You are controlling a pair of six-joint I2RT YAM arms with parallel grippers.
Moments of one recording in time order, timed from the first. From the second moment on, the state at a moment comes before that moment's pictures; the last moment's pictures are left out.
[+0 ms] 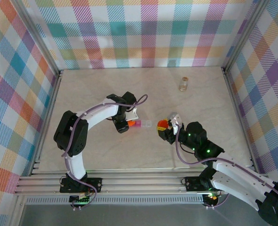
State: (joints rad) left arm -0.61 1.86 1.38 -1.03 -0.14 0.51; right arm 0.74 0.75 0.43 0.07 -0.13 0.03
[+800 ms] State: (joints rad) left arm -0.70 1.94 1.46 -1.10 -0.33 0.58; right arm 0.74 0.75 0.43 0.05 -0.14 0.03
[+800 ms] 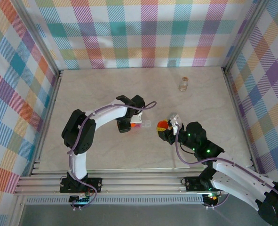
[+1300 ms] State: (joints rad) left arm -0.71 1.94 1.47 -1.12 -0.44 0.63; right arm 0.74 0.75 0.43 0.05 -0.14 0.04
